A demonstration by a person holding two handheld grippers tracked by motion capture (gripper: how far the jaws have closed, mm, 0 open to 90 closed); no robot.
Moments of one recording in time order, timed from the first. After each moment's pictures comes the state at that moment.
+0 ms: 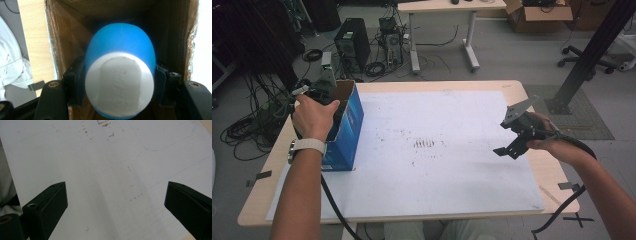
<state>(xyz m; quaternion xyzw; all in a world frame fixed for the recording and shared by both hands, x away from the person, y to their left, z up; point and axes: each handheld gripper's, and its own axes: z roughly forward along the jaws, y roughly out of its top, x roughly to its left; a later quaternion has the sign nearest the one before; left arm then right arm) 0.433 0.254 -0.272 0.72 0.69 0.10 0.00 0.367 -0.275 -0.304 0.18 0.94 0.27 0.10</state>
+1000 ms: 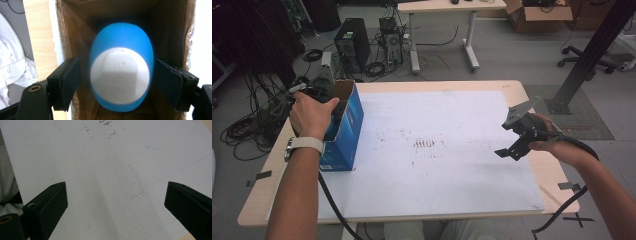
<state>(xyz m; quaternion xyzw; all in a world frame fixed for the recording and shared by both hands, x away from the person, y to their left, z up) 0.430 0.256 -0.261 0.72 0.69 0.10 0.00 0.364 -0.278 -0.303 0.18 0.94 0.27 0.10</state>
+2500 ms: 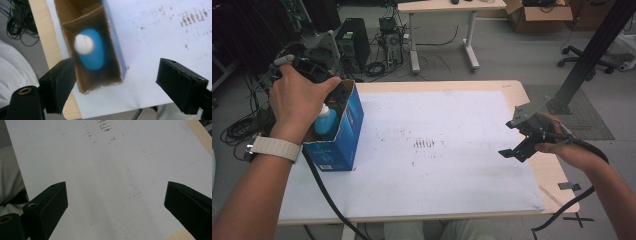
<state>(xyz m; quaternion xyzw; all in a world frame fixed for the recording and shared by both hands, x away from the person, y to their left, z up) 0.369 0.194 -0.144 0.79 0.59 0.14 0.04 0.347 -0.283 -0.285 0.17 0.94 0.28 0.12</state>
